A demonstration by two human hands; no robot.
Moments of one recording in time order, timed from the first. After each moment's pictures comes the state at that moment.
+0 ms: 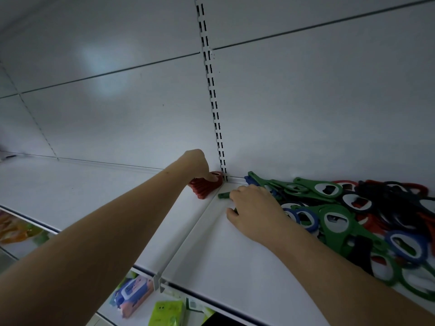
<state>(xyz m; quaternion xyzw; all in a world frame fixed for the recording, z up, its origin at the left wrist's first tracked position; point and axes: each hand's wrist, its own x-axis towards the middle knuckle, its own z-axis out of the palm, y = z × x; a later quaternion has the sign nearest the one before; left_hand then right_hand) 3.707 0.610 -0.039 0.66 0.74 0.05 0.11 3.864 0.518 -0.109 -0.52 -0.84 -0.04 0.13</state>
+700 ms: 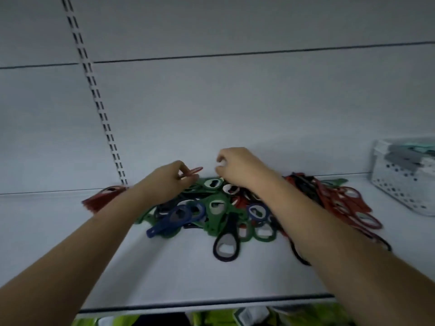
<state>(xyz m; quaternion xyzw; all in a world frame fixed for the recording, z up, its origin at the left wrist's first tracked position) 3.836 0.533 -0.050 0.83 0.51 0.17 0.16 4.025 0.487 -0.036 -0.70 -0.68 0.03 0.21</state>
